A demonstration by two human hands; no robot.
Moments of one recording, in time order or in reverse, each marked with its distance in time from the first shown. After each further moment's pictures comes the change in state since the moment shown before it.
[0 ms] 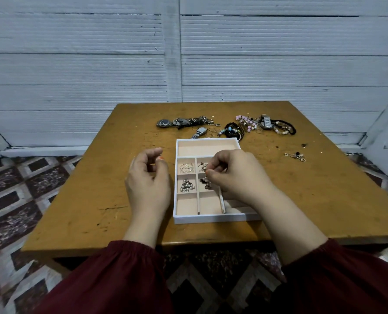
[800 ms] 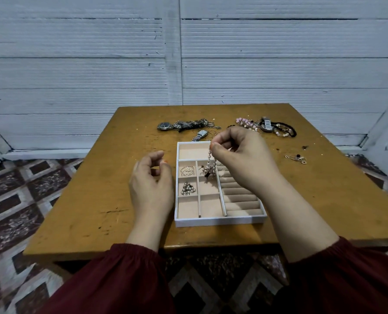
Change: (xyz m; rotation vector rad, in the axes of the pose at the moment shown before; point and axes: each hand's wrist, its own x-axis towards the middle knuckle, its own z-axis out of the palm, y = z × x) left_hand 0.001 0.001 0.003 0.057 -0.024 -0.017; right_hand 0.006 -0.018 -0.019 0.444 0.186 -0.064
